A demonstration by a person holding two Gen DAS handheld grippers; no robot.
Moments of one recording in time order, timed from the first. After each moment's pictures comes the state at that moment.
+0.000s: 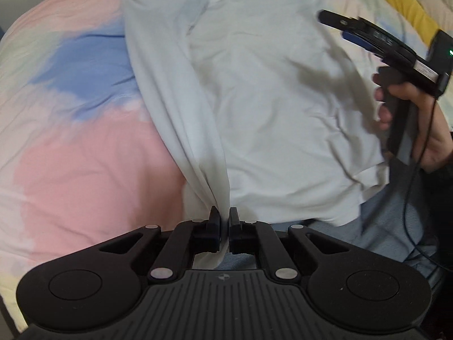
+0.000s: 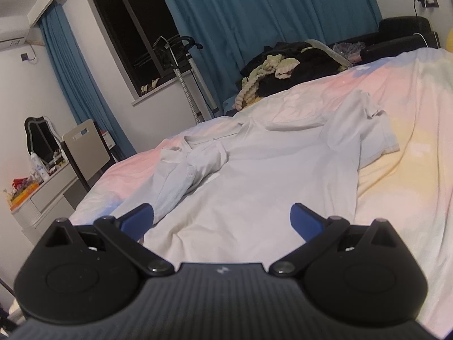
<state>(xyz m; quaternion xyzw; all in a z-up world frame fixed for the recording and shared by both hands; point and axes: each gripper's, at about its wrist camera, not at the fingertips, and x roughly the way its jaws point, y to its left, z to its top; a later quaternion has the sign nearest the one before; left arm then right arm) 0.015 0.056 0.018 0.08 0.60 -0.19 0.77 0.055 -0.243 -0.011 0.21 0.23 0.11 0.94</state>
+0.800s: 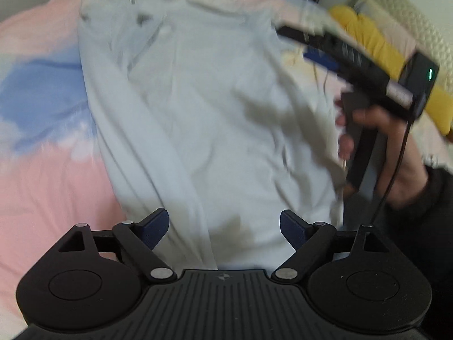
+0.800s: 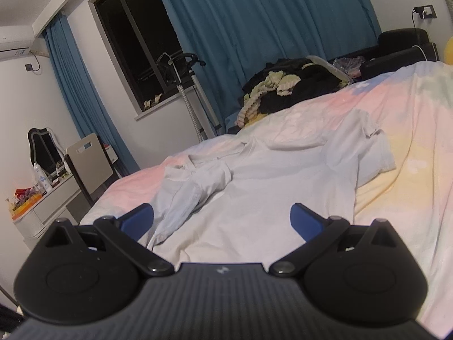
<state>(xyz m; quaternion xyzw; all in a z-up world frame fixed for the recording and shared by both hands) 0.029 0.032 0.013 0.00 0.52 -0.26 0.81 0.048 -0.250 0.008 0.22 0.19 0.10 0.95</state>
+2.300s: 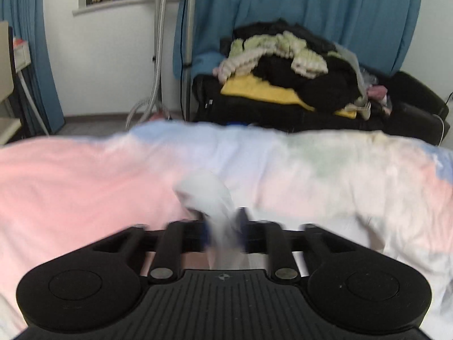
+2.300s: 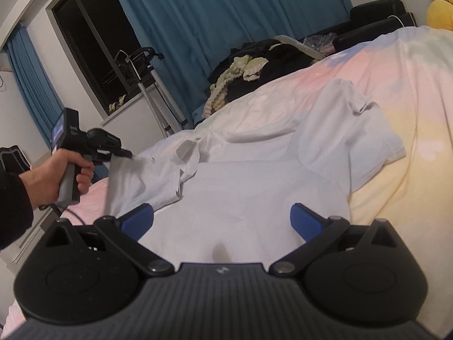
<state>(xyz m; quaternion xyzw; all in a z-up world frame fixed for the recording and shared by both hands) 0.479 0.051 -0.014 -0.03 0.37 -0.03 0.93 0.149 -0.274 -0.058 0.25 0.23 0.06 0.94</state>
